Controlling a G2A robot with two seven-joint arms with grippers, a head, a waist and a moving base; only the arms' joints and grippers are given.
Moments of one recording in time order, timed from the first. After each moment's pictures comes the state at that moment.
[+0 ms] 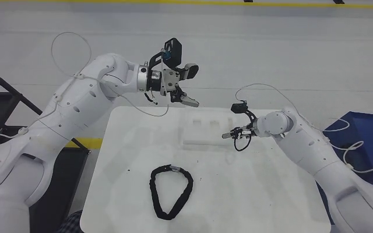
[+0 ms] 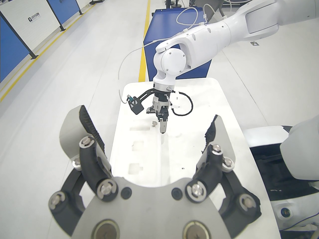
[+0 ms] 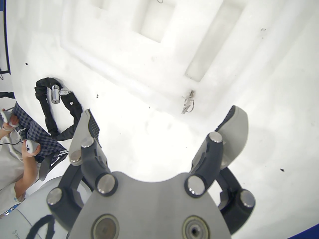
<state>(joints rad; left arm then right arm) 0.16 -0.91 -0.36 -1.23 0.35 -1.01 -0.22 -0.54 -1.15 0.55 -0.87 -0.18 -0.20 0.99</state>
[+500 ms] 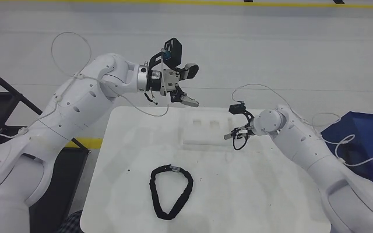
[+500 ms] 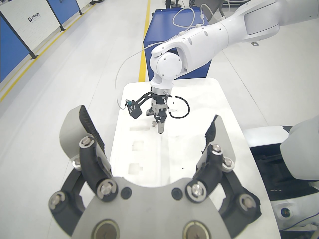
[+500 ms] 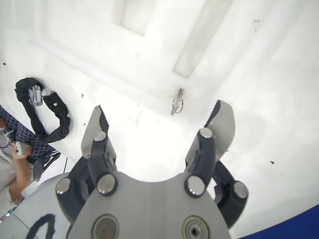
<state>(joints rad) 0.16 -0.91 -0.36 -1.23 0.35 -1.01 -0.22 -0.49 -1.21 0.50 -0.79 -0.26 -0.16 1.03</state>
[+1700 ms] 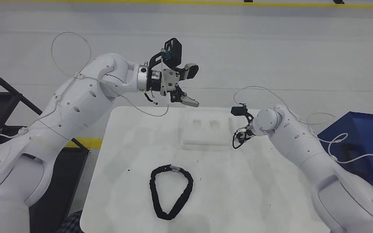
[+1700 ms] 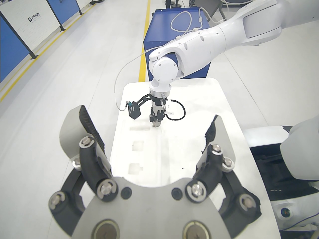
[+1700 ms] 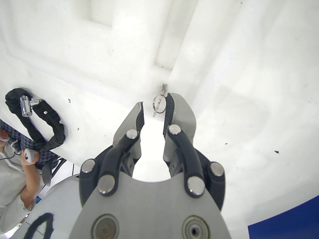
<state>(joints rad) 0.16 -0.91 -0.36 -1.23 0.35 -1.01 -0.22 -0.47 -1.28 0.53 -0.63 -0.29 -0.13 1.07</state>
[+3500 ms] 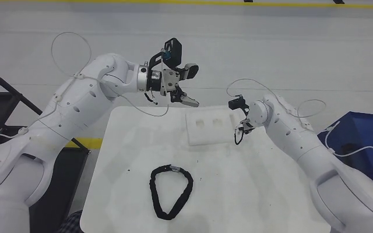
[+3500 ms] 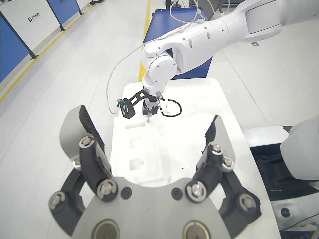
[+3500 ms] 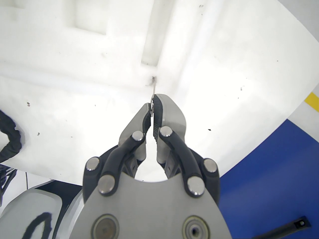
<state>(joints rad) 0.16 -0.91 -0.36 -1.23 0.35 -1.01 -0.22 -0.42 -1.30 0.54 -0.75 -0.61 -0.06 1.15</state>
